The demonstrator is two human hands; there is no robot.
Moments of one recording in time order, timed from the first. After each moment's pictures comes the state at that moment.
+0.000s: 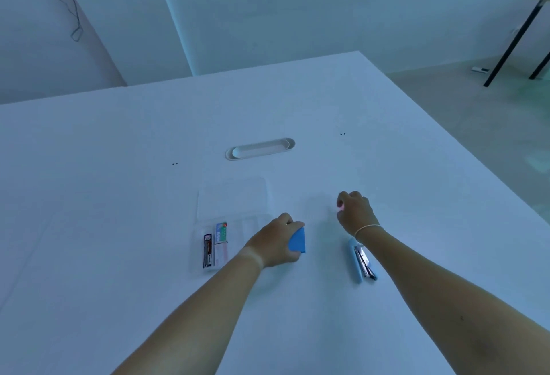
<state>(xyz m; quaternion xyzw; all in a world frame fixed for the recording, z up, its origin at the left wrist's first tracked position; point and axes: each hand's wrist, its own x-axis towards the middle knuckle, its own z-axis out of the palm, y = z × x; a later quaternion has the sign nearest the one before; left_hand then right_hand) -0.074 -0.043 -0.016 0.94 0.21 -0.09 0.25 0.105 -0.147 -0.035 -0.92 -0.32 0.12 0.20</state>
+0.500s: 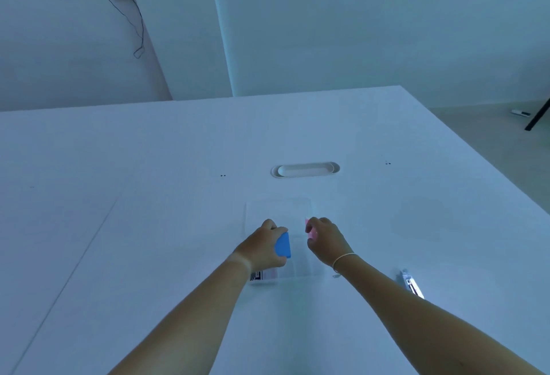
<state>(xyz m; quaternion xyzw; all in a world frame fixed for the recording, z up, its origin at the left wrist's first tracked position) -0.162 0.044 -0.001 0.91 0.31 -0.06 0.28 -0.015 -0.050 -0.025 -0.84 -0.44 0.18 0.25</state>
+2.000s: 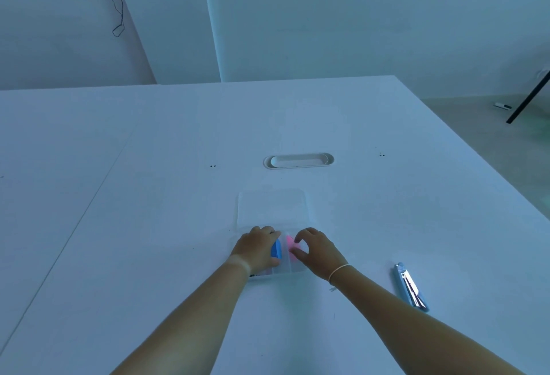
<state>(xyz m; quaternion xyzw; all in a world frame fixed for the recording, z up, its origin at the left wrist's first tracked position) -0.156 0.050 -0.031 0.94 0.28 -0.11 0.16 -0.029 -0.062 -0.047 -0.82 -0.49 0.20 0.22</state>
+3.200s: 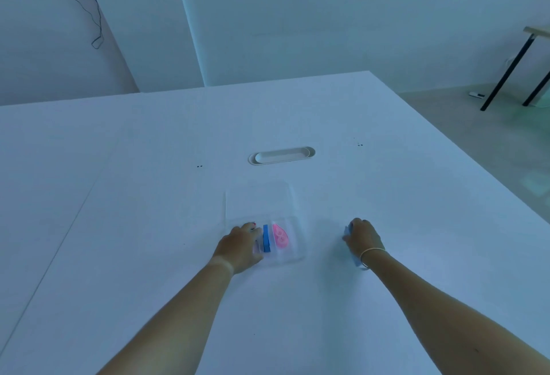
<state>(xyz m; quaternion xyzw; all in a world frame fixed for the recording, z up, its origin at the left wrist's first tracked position) -0.179 0.030 -0.024 0.93 0.31 -0.12 0.14 0.030 -0.138 -0.036 -0.94 -0.22 0.19 0.19</state>
